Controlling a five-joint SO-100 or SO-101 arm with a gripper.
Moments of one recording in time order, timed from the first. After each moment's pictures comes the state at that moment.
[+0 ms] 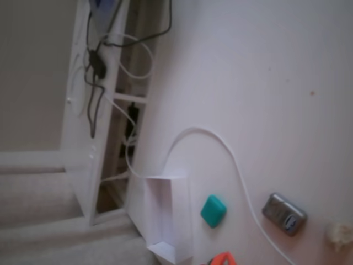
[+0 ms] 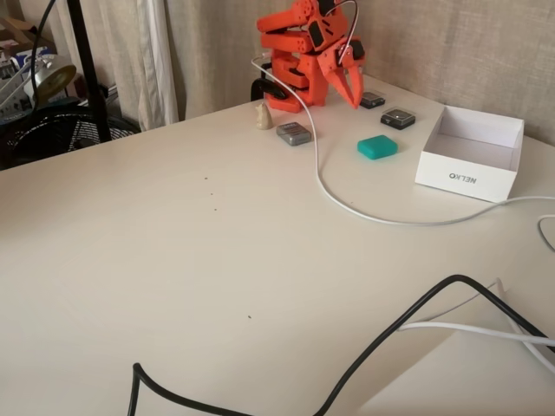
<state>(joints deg) -4.1 189.1 168.9 76.6 -16.2</state>
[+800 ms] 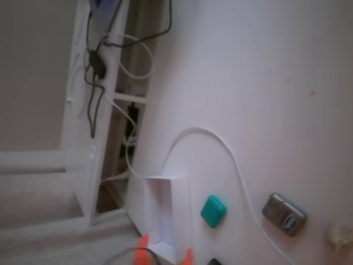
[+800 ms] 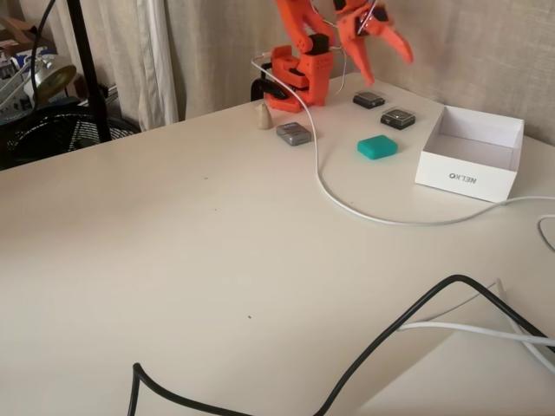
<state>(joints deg) -3.1 128.4 116.3 83.1 -6.6</state>
